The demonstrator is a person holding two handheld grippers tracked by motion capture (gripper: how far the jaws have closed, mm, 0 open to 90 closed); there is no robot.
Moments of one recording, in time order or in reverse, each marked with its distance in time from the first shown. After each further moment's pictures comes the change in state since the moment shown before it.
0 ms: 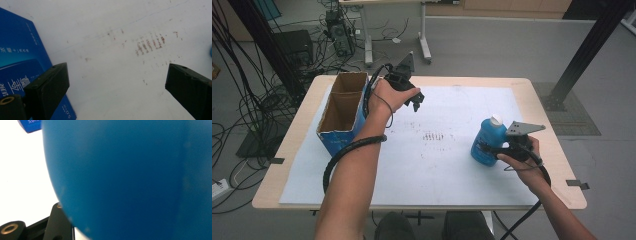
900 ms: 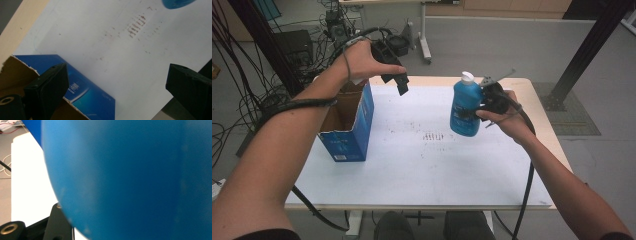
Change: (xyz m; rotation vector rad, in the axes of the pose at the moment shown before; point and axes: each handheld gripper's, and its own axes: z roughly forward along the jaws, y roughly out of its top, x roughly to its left) left arm 0.015 0.000 -0.103 -0.004 -0.023 0.546; right arm -0.017 0.150 0.050 0.115 0.206 -0.037
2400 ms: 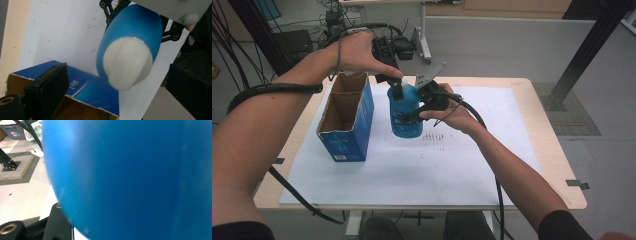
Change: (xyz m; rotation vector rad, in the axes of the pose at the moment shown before) left arm -0.030 0.000 -0.010 0.096 -0.044 0.282; right arm 0.071 0.071 0.103 -0.046 0.339 -0.288
